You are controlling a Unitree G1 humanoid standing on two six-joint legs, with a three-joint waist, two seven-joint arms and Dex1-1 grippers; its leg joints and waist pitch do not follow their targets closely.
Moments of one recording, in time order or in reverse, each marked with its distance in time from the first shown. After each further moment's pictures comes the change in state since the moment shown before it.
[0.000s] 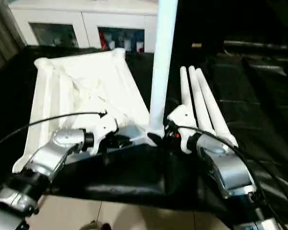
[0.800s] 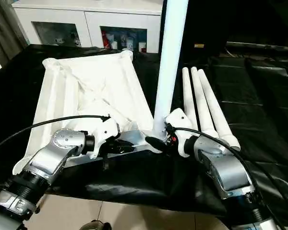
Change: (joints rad) left arm 0.009 0.007 -0.013 -0.030 -0.005 0.021 -0.027; right arm 0.009 0.008 0.010 -0.009 0.024 0.064 0.029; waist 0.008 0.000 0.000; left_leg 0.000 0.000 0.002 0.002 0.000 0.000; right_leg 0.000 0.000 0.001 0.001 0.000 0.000
